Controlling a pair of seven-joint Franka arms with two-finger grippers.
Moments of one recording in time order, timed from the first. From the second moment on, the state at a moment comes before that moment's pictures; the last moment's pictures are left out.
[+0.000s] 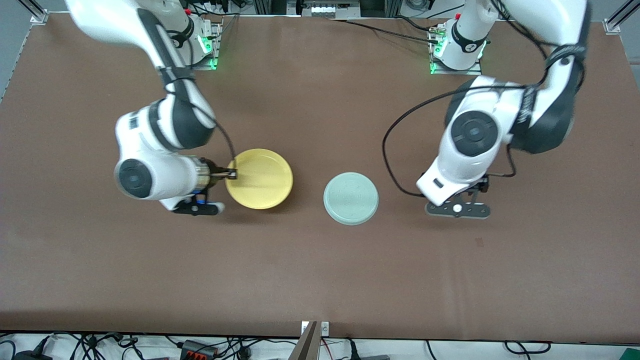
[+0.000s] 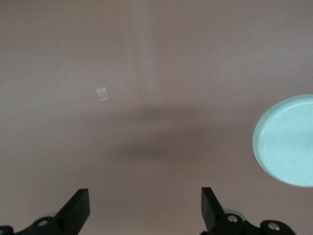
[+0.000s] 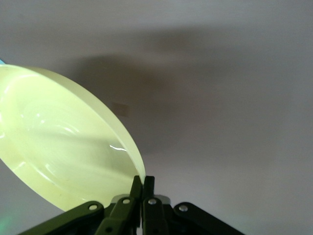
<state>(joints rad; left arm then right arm) -0.23 0.43 -0.16 -1.41 0.24 1.71 -0.33 0.40 0.59 -0.02 -1.42 0.28 1.74 0.38</state>
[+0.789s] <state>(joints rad) -0.06 0.04 -0.02 -1.64 -0.02 1.67 0.07 0.64 0.82 -0.02 -1.28 0.51 2.06 0.67</state>
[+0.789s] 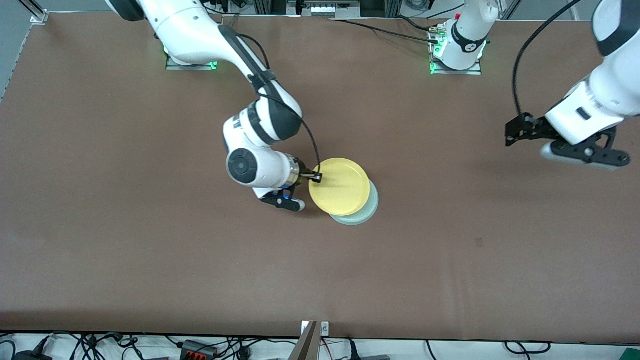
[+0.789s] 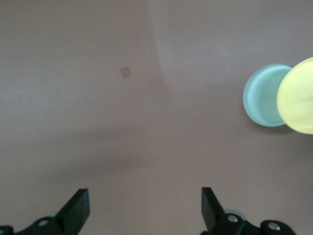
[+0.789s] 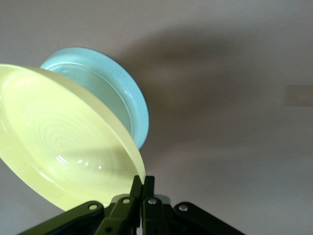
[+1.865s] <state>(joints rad) -0.06 -0.08 0.02 -1.76 -0.02 1.71 0.07 0.68 0.95 -0.02 -1.20 0.57 2.15 0.70</state>
